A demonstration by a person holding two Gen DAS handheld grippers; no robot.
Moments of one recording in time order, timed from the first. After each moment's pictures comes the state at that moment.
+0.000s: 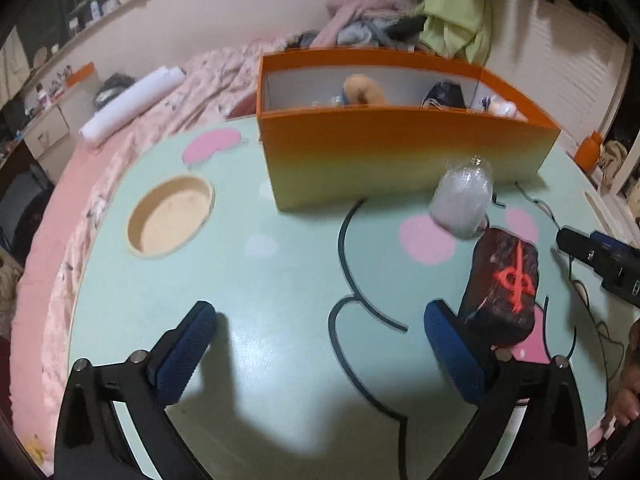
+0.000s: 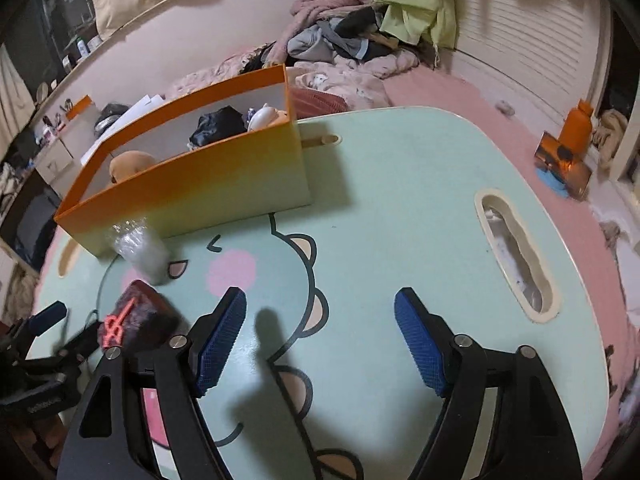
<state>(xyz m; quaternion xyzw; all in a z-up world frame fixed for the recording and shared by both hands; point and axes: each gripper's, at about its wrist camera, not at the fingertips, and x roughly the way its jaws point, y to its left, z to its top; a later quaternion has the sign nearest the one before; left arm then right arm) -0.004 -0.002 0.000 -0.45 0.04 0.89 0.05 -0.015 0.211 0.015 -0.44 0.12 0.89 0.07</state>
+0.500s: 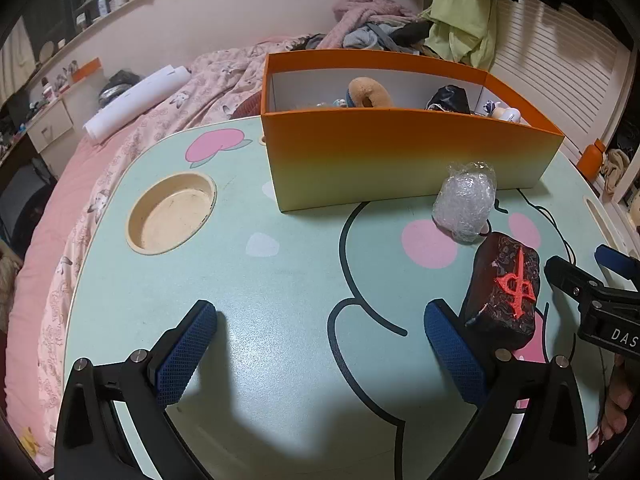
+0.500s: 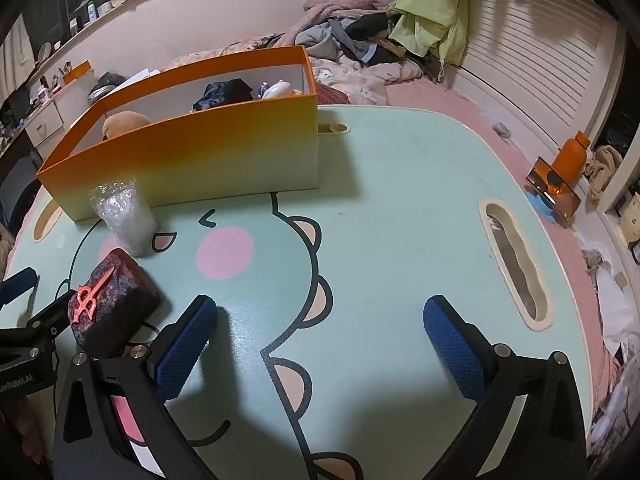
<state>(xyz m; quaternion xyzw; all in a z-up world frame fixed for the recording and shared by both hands) -0.003 -0.001 -0.003 -0.44 0.03 0.89 0.04 -0.018 0.192 0.003 -0.45 0.06 0.89 0.09</state>
